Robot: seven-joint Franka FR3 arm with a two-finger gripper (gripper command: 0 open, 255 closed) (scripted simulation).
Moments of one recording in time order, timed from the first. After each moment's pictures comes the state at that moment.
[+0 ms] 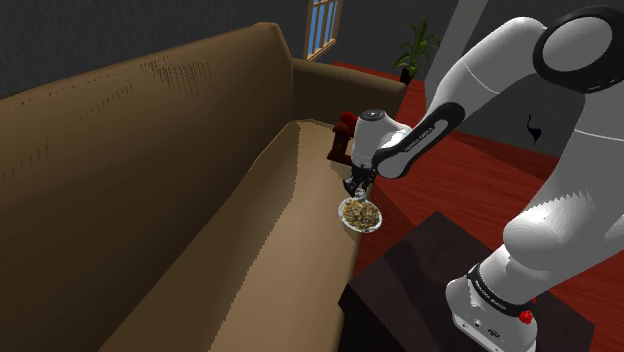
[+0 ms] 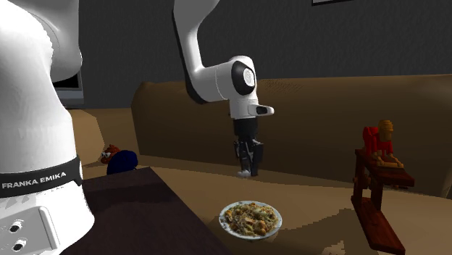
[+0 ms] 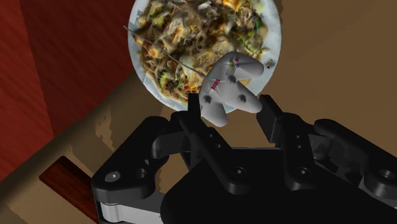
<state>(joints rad) -0.38 0.32 0.33 -2.42 -0.60 2.64 0.66</state>
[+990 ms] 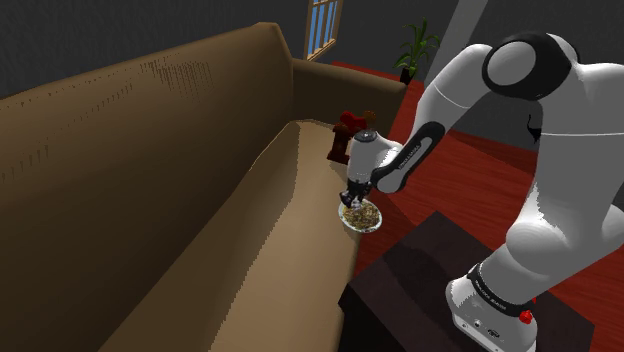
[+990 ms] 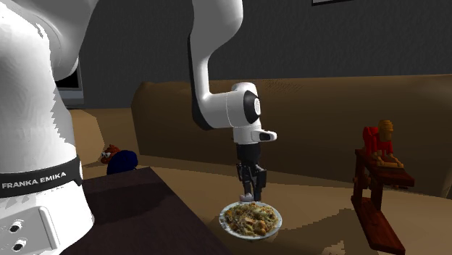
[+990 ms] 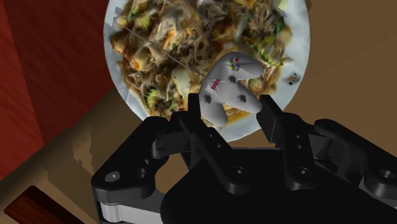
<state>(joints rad) -0.29 0.54 0.19 -2.33 -0.79 2.76 0.80</state>
